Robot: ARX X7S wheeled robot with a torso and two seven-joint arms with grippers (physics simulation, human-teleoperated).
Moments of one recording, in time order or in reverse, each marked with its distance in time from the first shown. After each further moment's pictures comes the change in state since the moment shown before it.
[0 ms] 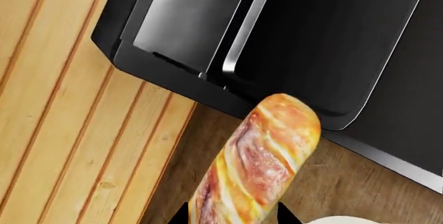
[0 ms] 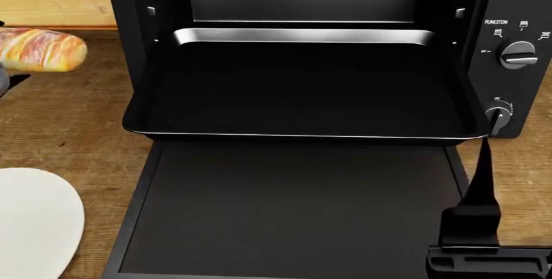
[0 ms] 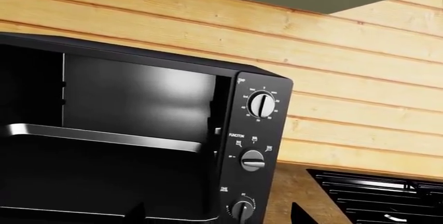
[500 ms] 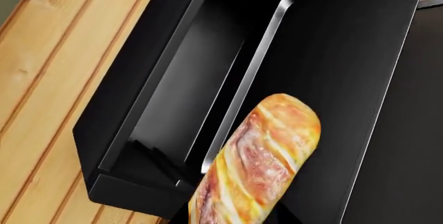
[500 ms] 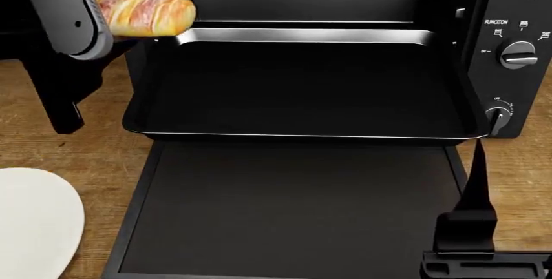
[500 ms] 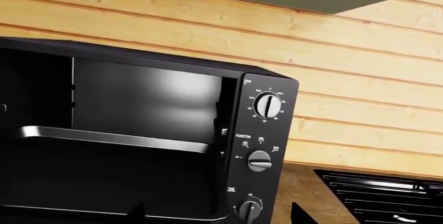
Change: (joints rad) left arm -0.006 0.273 -0.098 -0.101 -0.045 -0.005 -0.071; right arm -0.013 0.016 0.004 -0.006 0.057 -0.033 0.033
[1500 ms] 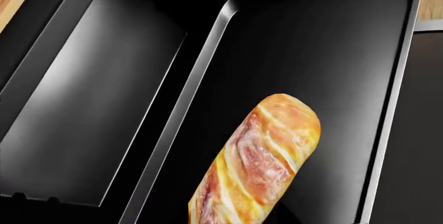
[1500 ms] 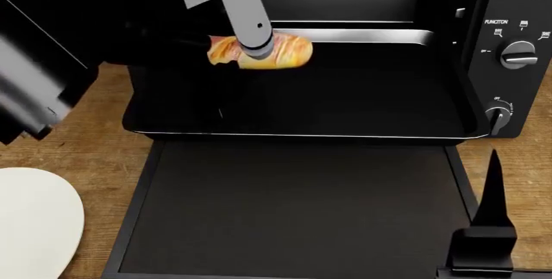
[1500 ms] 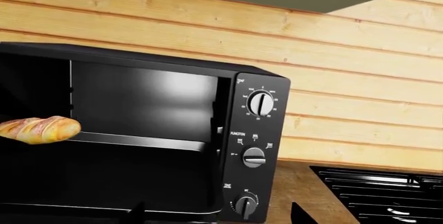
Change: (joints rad) left arm -0.003 0.419 0.136 -0.695 0.040 0.302 0.010; right arm -0.079 0.046 0.095 -0.021 0.101 -0.049 0.042
